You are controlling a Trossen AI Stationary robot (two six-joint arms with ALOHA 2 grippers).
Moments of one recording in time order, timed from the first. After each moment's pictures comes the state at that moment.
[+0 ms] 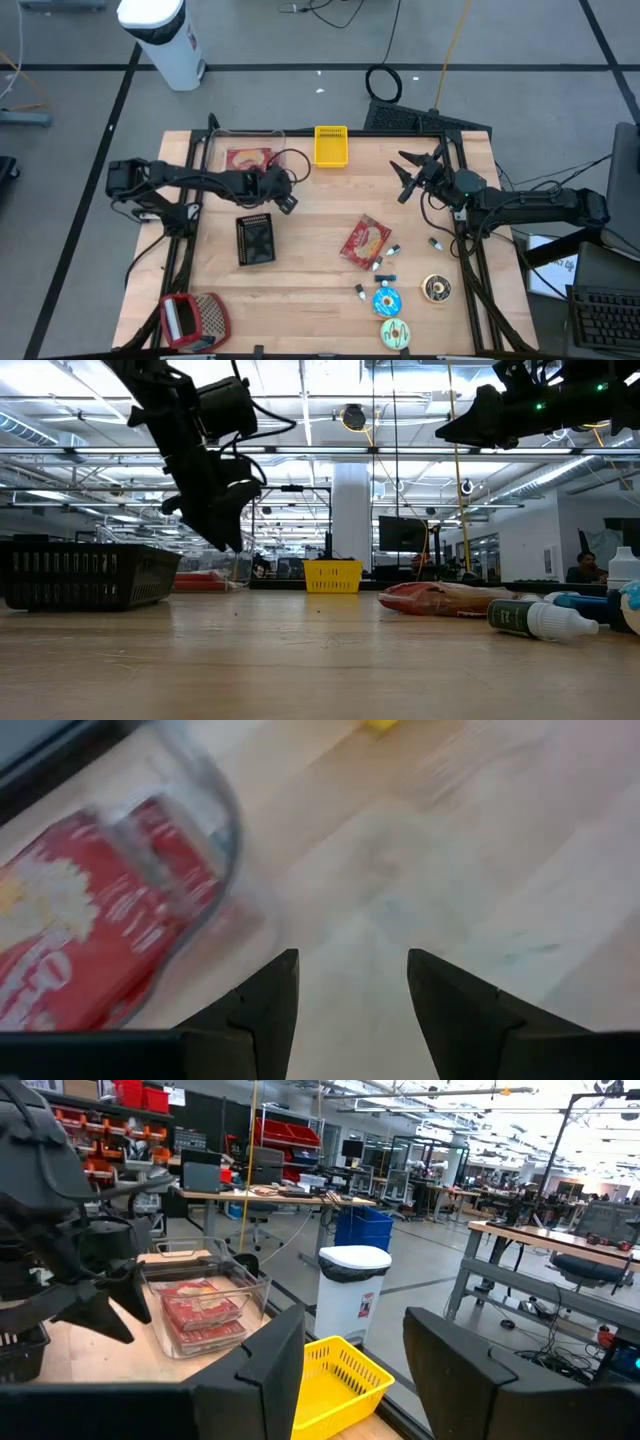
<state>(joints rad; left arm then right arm) 0.17 1.51 0.84 -0.41 -0.41 -0.57 -0.16 0.69 0.30 0.48 0.49 -0.16</state>
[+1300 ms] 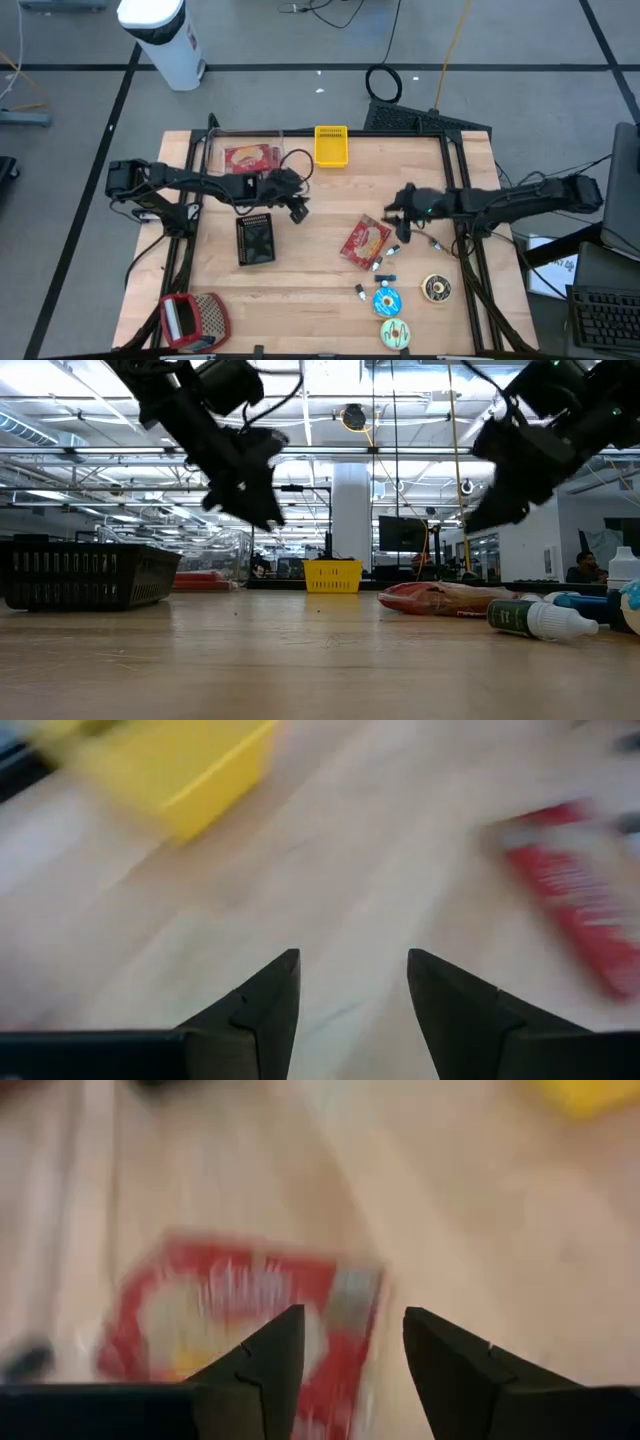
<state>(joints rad) 0.12 1.51 0.84 -0.06 -0.20 -0.38 -0.02 0.92 0.35 -0.10 0.07 0.32</state>
